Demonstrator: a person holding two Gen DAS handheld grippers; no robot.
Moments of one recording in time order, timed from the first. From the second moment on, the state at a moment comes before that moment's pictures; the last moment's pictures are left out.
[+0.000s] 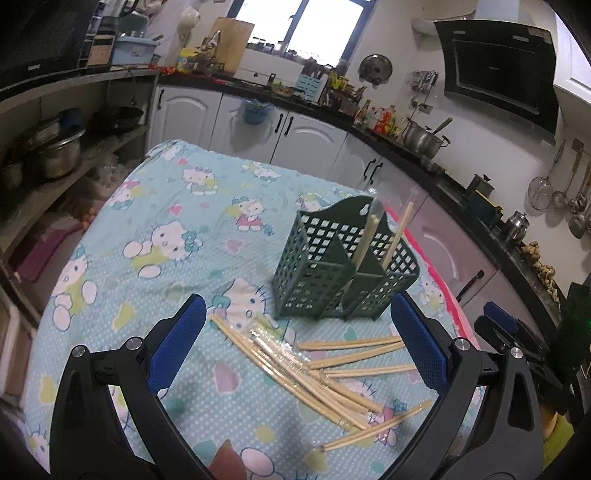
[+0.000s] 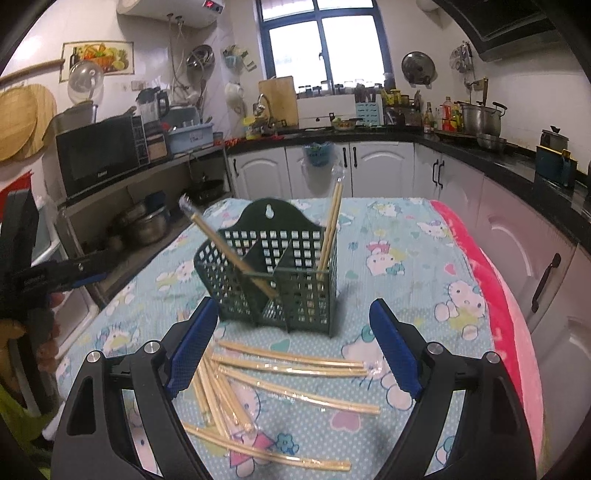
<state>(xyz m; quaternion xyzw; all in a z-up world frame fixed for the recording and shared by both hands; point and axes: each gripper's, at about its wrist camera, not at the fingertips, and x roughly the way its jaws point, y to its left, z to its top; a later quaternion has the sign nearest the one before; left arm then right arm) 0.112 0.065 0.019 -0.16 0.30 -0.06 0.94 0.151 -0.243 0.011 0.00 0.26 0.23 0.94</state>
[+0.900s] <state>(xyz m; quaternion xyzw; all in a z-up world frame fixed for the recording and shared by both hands) 0.107 0.066 -0.039 -0.16 0.37 -0.05 0.91 0.142 -0.251 -0.041 -0.02 0.34 0.21 0.92</state>
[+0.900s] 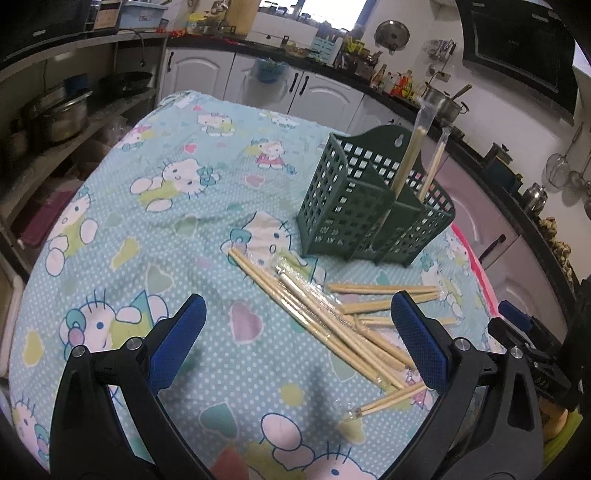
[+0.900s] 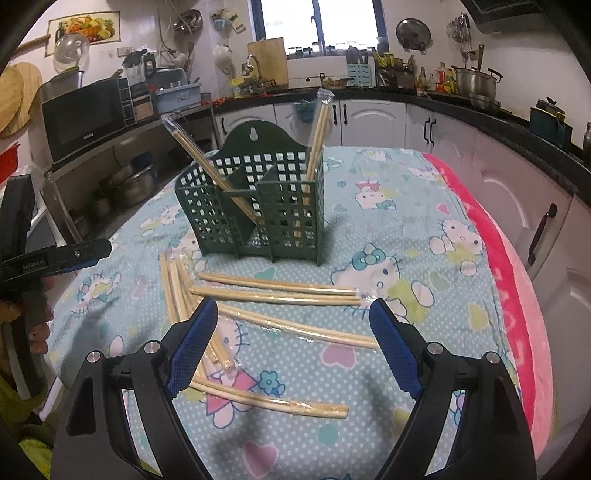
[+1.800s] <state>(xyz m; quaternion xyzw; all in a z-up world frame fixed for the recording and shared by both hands) 0.171 0.098 -0.090 -0.22 0.43 -0.02 0.87 0.191 -0.303 -0.107 0.05 0.43 0.13 0.89</state>
